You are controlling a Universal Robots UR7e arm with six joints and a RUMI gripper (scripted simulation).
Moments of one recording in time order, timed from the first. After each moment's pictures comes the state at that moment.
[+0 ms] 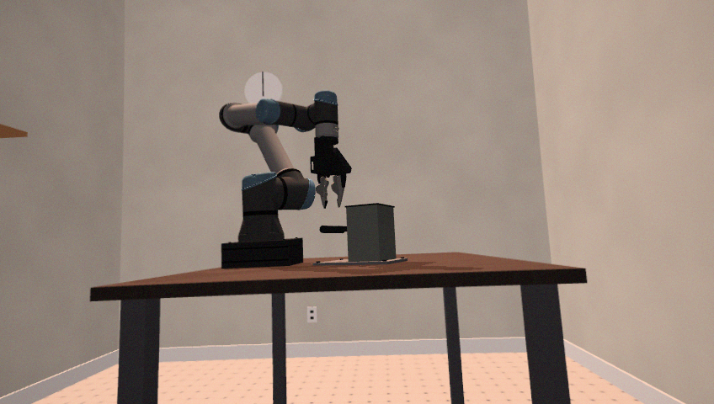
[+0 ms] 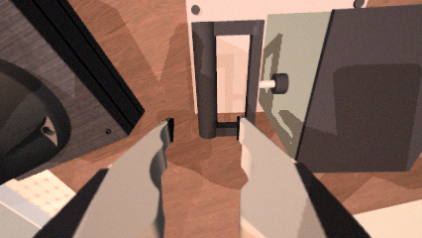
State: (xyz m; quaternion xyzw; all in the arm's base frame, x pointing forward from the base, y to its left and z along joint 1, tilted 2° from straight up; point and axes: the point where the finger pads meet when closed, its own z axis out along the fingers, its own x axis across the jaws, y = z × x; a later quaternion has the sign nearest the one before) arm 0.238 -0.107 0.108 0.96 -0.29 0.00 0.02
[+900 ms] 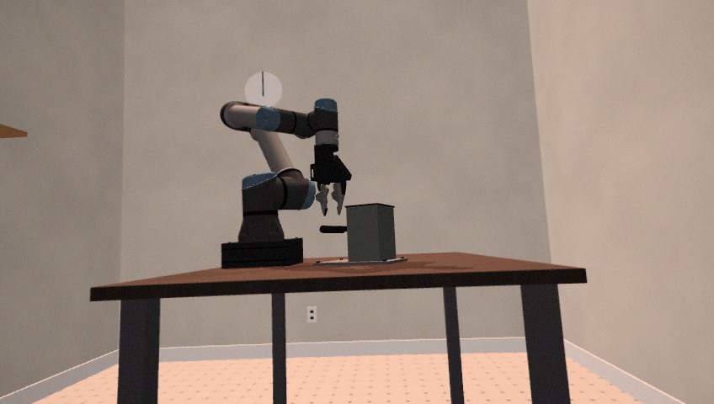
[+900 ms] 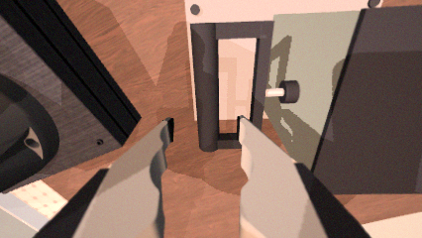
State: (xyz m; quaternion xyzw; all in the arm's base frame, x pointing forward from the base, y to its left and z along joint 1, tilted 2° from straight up) arm 0.237 -0.108 0.084 0.96 -0.29 0.00 0.02
